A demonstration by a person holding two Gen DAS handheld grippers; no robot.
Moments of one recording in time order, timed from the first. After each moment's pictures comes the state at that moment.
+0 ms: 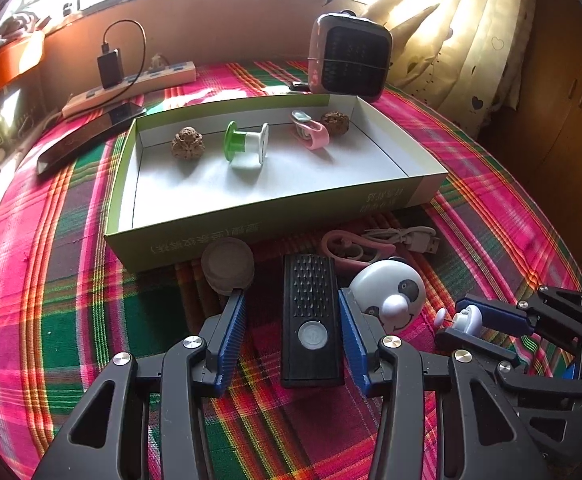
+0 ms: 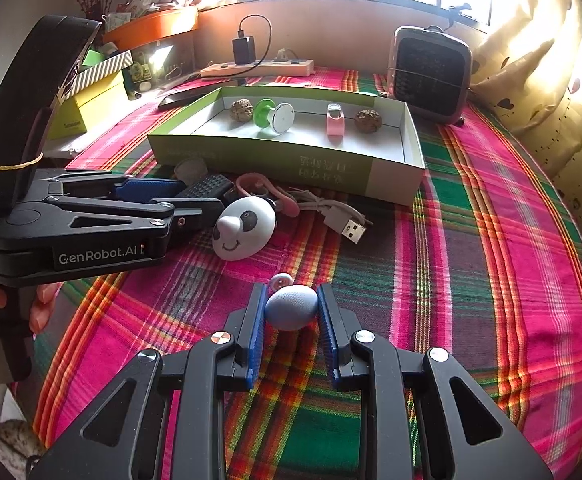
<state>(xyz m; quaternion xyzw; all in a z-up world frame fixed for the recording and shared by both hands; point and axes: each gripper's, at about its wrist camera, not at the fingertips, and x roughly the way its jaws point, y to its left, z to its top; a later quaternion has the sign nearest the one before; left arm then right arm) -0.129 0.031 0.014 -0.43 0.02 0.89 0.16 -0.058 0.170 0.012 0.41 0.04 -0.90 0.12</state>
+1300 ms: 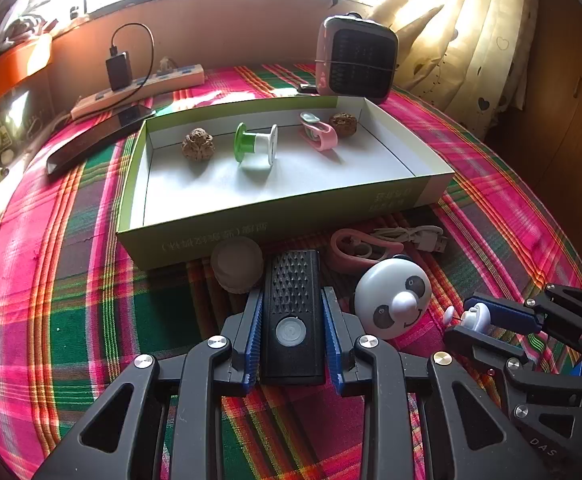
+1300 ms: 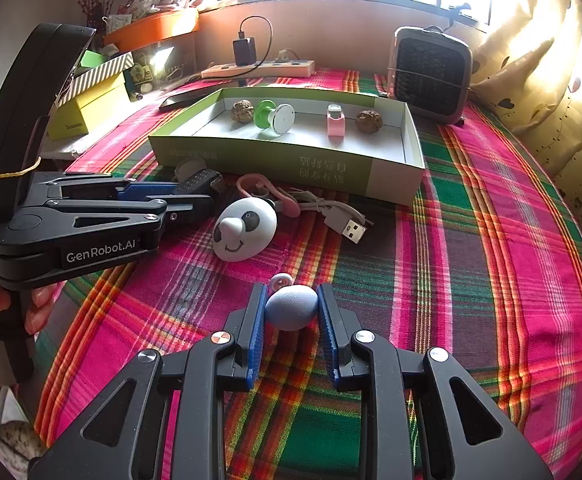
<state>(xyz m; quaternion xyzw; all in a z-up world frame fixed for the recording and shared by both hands) -0.127 0.029 0.015 -0.43 0.02 0.89 0.15 -0.056 0.171 0.014 0.41 0.04 -0.91 0.12</state>
